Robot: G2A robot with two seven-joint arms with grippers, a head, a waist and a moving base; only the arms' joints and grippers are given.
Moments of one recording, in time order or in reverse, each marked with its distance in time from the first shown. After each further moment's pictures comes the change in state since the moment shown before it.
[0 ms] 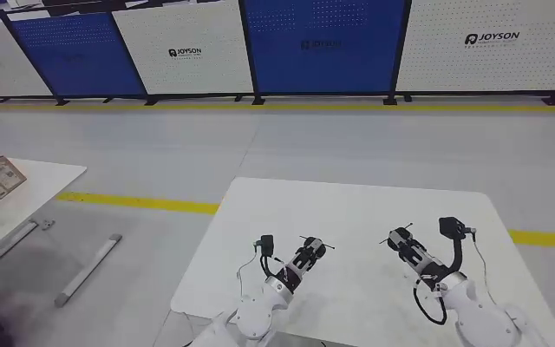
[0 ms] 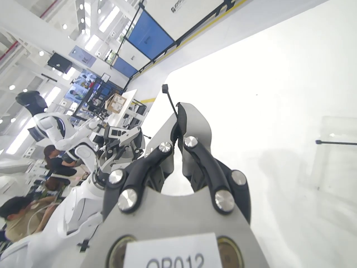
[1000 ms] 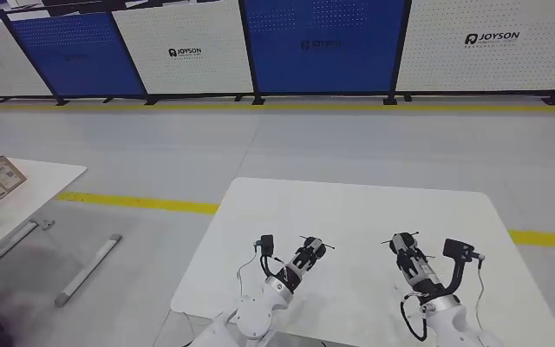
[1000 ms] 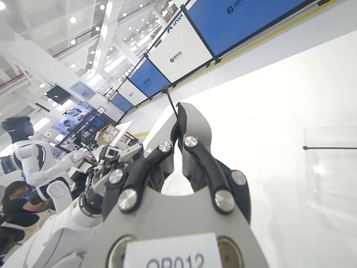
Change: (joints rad) left arm 0.000 0.000 0.000 0.000 0.000 0.000 0.000; right arm -0.110 -0.030 -0.058 -0.054 -0.163 -0.016 -0.315
